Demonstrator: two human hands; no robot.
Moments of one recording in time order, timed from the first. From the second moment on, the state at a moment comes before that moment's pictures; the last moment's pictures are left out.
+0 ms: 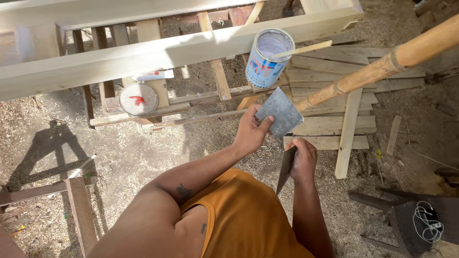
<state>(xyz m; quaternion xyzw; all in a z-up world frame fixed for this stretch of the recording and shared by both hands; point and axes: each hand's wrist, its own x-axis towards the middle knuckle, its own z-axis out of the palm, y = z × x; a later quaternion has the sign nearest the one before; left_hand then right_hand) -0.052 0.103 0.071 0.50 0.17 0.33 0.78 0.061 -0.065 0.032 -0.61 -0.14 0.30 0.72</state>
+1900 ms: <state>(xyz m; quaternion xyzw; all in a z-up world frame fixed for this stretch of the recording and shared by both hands) -0.159 0.236 0.017 0.74 0.08 0.07 0.66 0.049 0.074 0.097 -0.62 0.10 -0.08 0.78</state>
